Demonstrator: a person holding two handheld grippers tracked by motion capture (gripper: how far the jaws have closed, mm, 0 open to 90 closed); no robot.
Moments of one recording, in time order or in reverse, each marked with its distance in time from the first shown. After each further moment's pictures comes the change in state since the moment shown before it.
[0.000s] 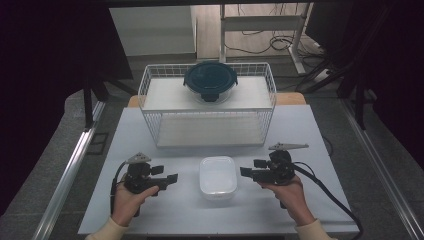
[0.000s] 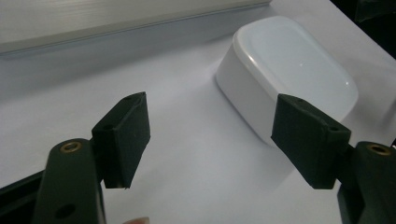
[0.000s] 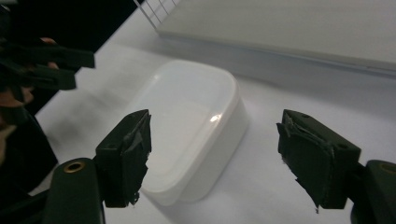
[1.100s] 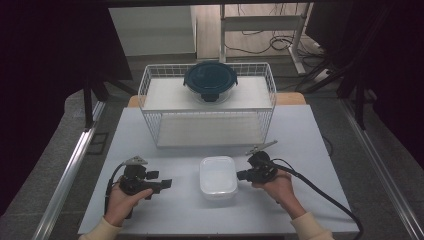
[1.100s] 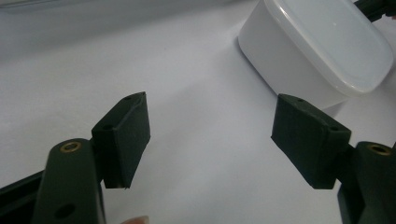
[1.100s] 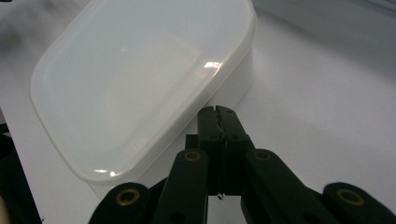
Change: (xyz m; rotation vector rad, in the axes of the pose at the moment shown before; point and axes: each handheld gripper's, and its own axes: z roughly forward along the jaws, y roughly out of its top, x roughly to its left) left arm 0.029 -0.017 0.000 0.091 -0.007 0.014; right arm -0.009 -0.005 0.060 0.310 -0.034 -0.183
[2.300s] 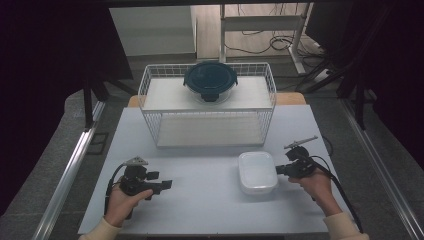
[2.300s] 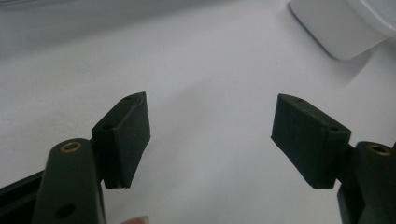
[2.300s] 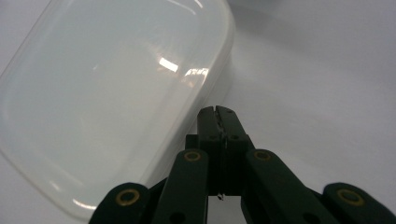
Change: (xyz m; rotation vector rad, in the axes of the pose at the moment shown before) left arm 0.000 -0.001 0.001 0.009 -0.001 0.008; right arm -0.064 -0.035 -0.065 0.033 -0.188 0.135
